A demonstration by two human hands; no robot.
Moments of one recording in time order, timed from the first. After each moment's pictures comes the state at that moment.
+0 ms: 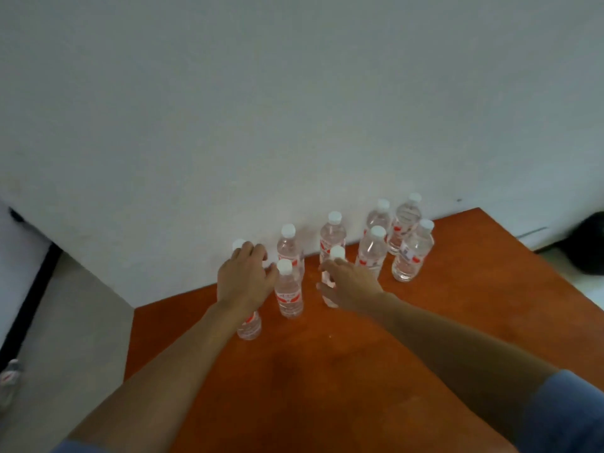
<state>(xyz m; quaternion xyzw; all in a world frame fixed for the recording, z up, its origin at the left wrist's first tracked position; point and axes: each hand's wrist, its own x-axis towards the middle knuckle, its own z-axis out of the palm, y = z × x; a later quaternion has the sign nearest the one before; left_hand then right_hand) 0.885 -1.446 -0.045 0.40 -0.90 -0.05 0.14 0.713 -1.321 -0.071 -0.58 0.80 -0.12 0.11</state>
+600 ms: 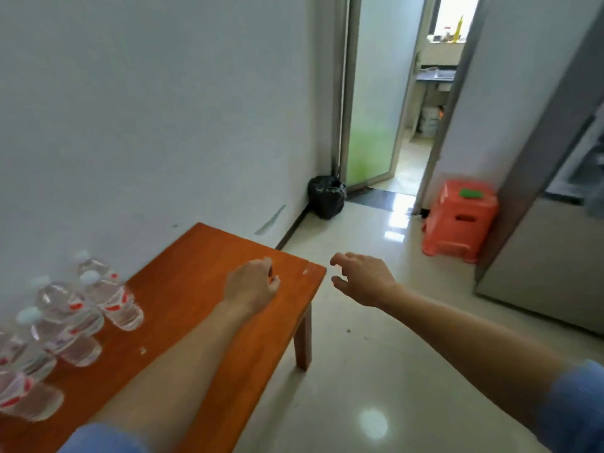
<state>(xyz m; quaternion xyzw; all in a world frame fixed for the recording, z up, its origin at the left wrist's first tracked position) 0.573 -0.955 -0.020 0.00 -0.99 -0.10 0.06 0.532 -0.731 -0.032 -0.22 0.97 -0.10 0.00</state>
